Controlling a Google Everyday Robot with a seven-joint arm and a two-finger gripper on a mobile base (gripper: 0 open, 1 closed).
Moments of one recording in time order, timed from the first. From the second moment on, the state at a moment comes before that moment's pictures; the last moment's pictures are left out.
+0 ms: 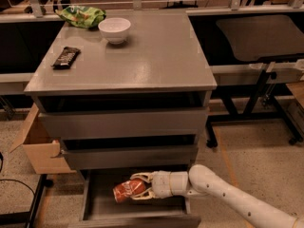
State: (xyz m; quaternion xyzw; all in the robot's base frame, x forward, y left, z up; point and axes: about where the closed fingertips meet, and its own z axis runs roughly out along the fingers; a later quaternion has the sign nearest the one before) arm 0.484 0.059 0.447 -0.67 0.44 0.27 0.54
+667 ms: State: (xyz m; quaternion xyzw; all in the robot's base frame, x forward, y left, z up) arm 0.466 0.066 0.555 -0.72 0.36 0.21 0.56
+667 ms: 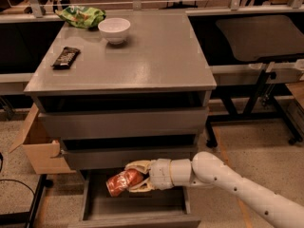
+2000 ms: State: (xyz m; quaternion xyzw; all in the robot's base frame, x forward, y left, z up) arm 0.478 0.082 0.718 -0.78 0.28 0.11 0.54
